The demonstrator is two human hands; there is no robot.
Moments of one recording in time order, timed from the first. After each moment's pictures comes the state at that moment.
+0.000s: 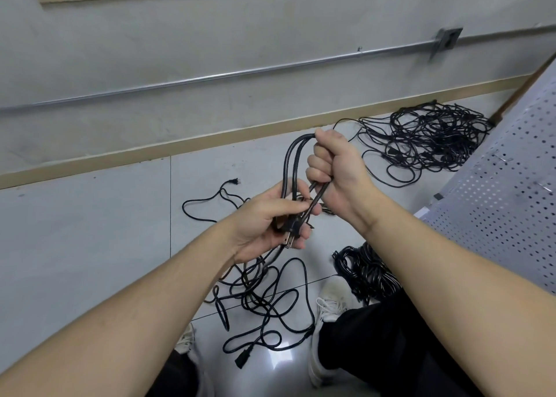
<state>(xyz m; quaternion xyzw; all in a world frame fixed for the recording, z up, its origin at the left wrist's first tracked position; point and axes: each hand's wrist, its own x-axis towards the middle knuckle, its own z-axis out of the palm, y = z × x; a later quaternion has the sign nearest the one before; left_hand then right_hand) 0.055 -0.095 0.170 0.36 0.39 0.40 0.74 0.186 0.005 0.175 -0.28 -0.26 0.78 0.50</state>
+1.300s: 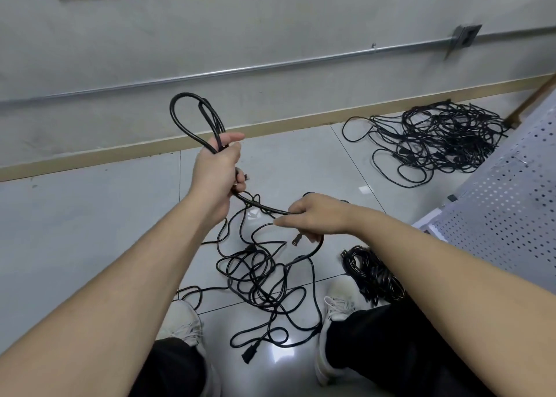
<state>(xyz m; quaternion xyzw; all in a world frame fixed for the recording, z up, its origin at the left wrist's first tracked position) -0.006 -0.064 0.181 0.27 0.62 0.61 0.41 0.176 -0.018 0.134 -0.40 -0.80 0.45 -0.03</state>
